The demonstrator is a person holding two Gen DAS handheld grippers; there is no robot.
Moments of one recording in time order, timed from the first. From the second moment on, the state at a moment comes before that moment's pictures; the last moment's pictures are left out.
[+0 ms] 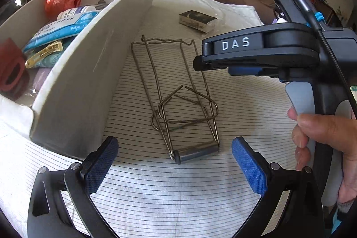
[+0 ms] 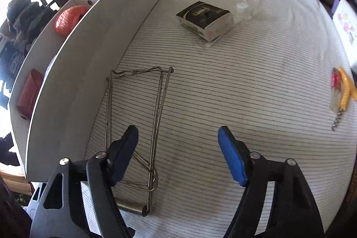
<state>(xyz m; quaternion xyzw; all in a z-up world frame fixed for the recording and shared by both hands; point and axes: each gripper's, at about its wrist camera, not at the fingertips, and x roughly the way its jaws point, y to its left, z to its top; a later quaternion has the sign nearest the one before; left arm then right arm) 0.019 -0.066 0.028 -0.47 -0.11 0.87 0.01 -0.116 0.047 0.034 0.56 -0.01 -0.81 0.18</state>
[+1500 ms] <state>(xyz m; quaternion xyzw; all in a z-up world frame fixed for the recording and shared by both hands) 0.001 -0.003 0.025 -0.54 -0.06 0.83 0.10 -0.058 0.119 0.022 0.57 -0.08 -0.80 0.17</state>
